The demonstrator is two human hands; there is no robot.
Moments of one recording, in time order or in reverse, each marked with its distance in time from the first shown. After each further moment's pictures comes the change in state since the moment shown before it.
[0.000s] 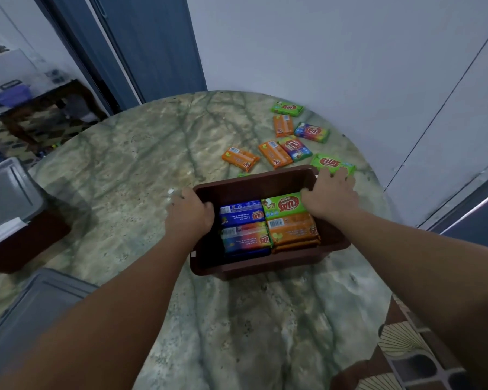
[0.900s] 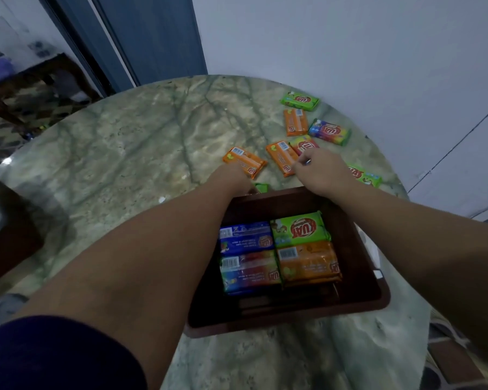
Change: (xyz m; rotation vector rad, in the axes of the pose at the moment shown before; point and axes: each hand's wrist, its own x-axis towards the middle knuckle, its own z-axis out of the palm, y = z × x) left_hand 0.131 0.105 0.025 0.140 -0.395 0.172; right_hand 0.107 -0.057 0.004 0.148 -0.051 -0.257
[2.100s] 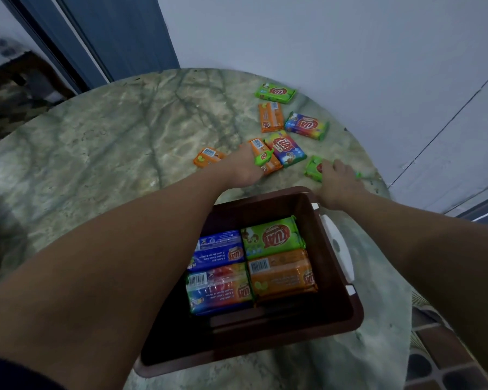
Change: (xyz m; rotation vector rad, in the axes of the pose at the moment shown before) left_hand 0.027 0.074 0.003 -0.192 -0.078 0.182; right_hand 0.034 0.119 0.021 -0.268 -0.156 0.189
